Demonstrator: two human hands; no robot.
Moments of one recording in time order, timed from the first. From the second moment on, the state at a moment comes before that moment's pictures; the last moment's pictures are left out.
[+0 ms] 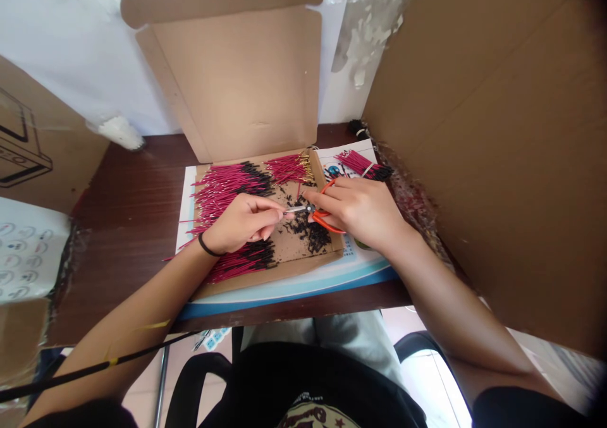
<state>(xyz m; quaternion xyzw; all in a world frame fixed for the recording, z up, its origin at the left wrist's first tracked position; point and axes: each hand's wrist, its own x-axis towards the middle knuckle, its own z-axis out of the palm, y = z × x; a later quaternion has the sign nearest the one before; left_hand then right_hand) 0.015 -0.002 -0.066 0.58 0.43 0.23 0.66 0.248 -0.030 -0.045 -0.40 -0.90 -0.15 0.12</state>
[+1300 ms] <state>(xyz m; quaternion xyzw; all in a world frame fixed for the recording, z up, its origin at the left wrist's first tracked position) 0.017 -0.003 -0.066 0.62 0.41 0.22 0.64 0.253 -0.024 -0.050 -0.37 -0.91 -0.13 0.11</state>
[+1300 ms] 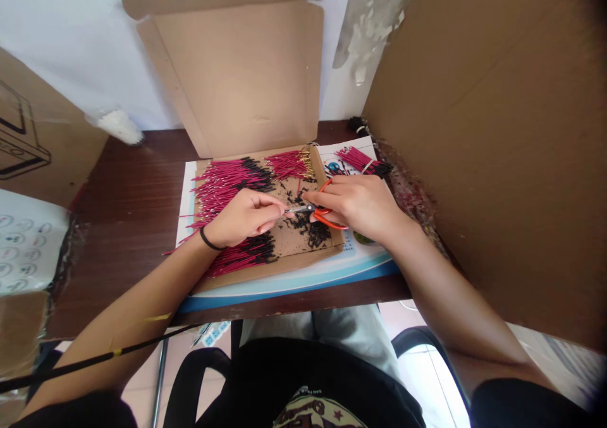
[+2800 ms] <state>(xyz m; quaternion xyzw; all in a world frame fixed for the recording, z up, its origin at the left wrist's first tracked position) 0.014 -0.003 -0.065 0.57 0.38 0.23 0.69 0.241 -0.025 -0.058 -0.52 -0.81 0.06 0.24</state>
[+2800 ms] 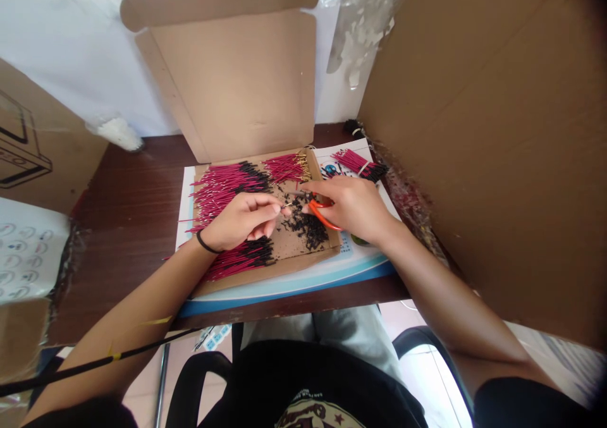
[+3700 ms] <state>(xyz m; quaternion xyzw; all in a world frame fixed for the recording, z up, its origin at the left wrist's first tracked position) 0.031 -0.020 -0.071 0.51 0.36 0.28 0.73 0.199 -0.033 -0.069 -0.39 -0.47 0.58 0.53</state>
